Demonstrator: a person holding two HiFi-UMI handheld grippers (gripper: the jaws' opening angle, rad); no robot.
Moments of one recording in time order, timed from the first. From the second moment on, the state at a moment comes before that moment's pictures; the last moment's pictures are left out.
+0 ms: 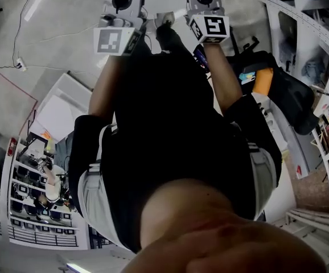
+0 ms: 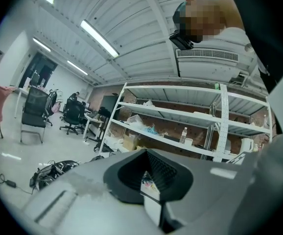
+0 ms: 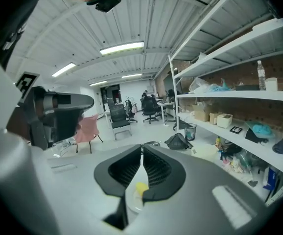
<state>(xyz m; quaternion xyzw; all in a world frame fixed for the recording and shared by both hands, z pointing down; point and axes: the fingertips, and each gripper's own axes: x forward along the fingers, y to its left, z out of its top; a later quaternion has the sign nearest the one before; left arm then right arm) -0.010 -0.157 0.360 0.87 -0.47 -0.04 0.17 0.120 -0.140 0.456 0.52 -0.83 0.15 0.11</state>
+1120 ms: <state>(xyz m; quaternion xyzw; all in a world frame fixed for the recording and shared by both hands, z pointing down) -0.015 -0.195 0.469 0.85 -0.48 -0.04 0.20 0.103 -0.158 0.649 0.42 -0.84 0.20 0.28</state>
